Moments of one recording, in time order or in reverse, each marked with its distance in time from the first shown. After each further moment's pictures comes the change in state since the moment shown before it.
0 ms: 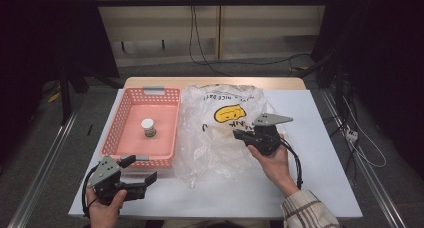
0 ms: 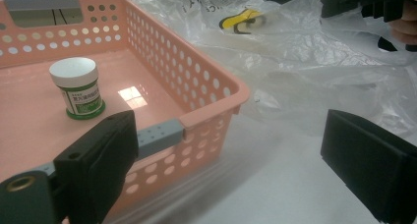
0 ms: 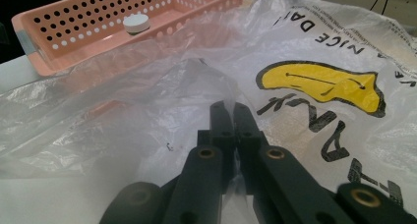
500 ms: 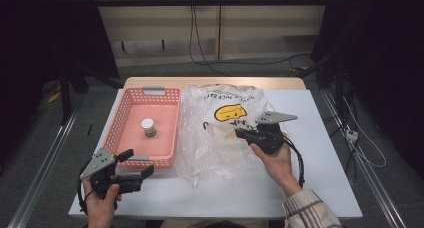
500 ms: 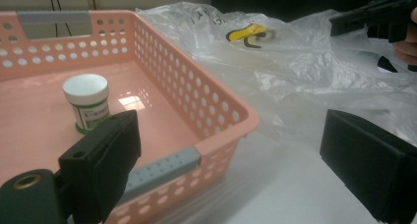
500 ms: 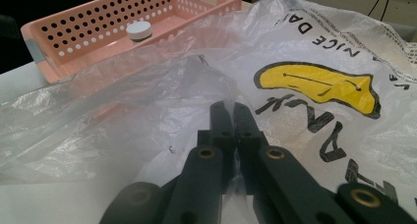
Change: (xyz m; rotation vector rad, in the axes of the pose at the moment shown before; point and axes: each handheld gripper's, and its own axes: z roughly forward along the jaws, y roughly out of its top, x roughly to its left) left arm 0.011 0.017 -0.002 -0.021 -0.007 -0.033; right arm -0.003 0.003 -0.007 -0.004 0.007 0.012
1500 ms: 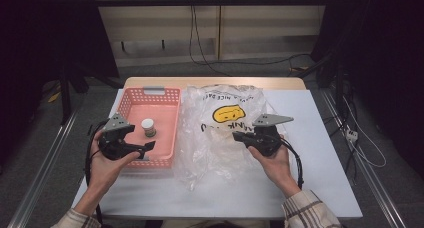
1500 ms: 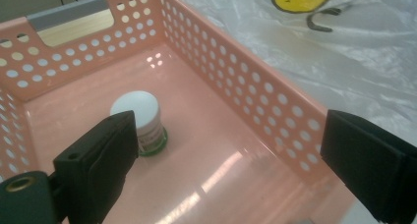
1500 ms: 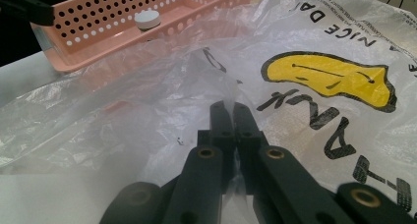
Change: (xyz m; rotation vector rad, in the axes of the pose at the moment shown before) left arm 0.049 0.057 0.058 0.268 0.052 0.142; right arm 0.002 -0.005 0.006 0.025 0.032 -0.008
